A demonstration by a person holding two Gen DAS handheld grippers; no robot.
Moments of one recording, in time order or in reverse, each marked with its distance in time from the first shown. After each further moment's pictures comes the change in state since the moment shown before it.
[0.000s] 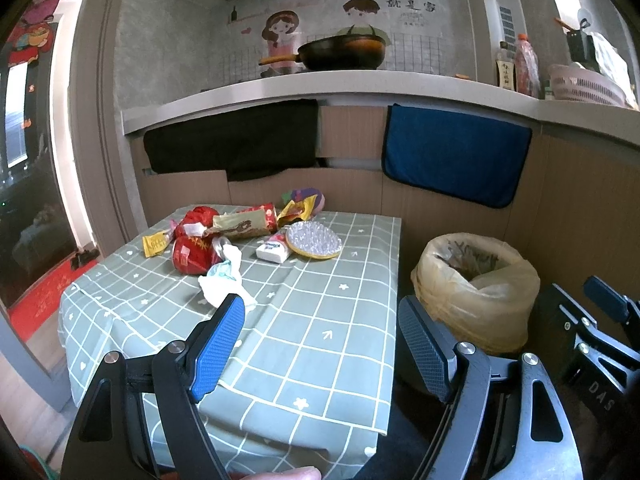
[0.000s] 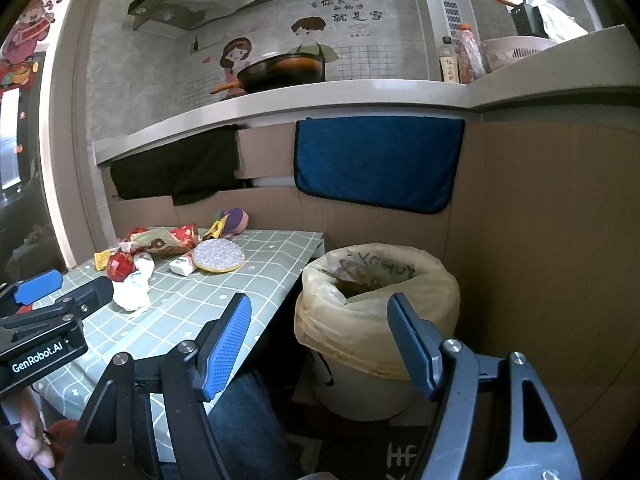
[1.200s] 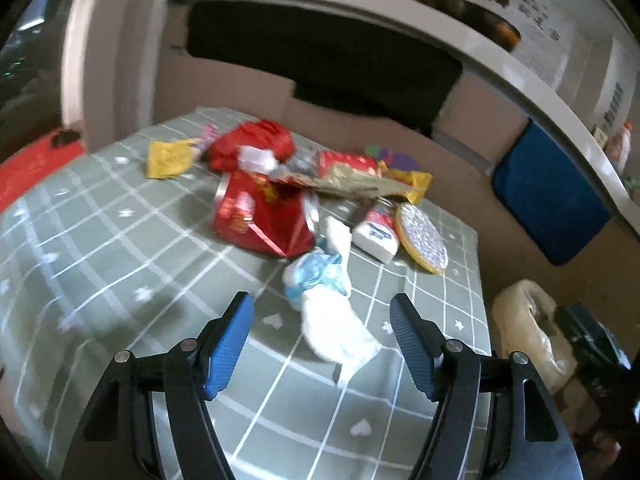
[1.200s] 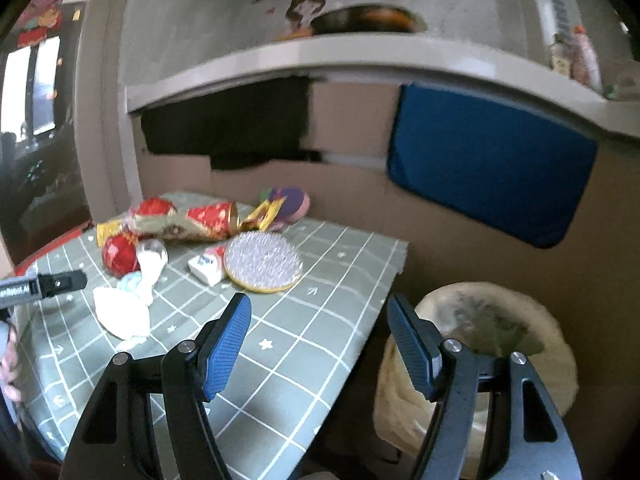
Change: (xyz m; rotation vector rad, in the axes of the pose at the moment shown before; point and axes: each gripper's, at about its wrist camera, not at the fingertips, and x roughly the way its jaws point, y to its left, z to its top) left arm 0.174 0.194 0.018 -0.342 0.255 -0.119; right arm 0.170 0.093 0.038 -0.171 0.131 0.167
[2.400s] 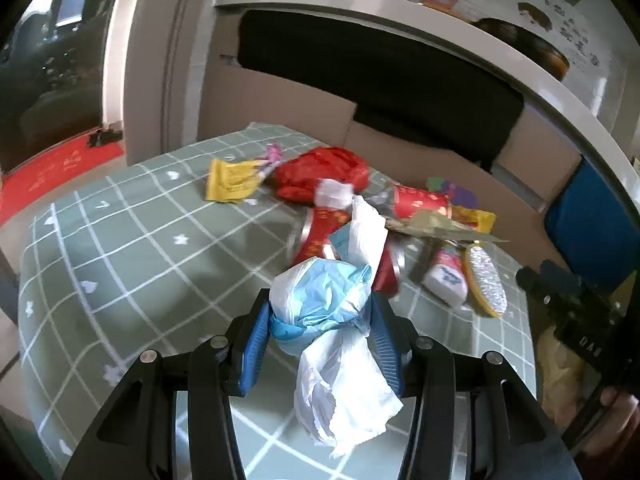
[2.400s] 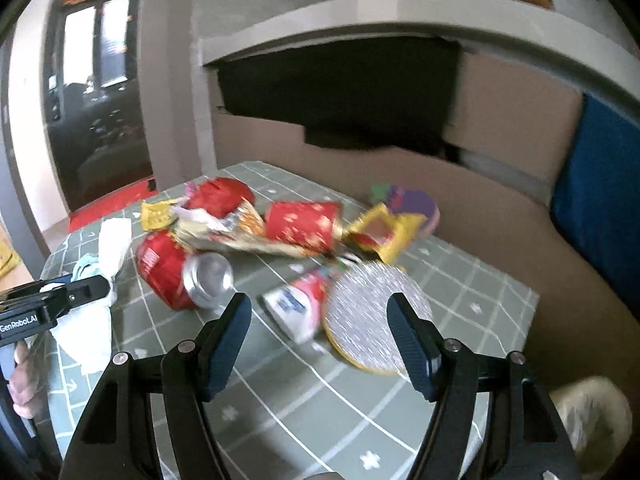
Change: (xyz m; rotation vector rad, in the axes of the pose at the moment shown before) left arm 0.002 0.051 0.017 -0.092 -0.079 0.162; right arm 0.114 0.094 0.057 -0.186 0.067 0.283
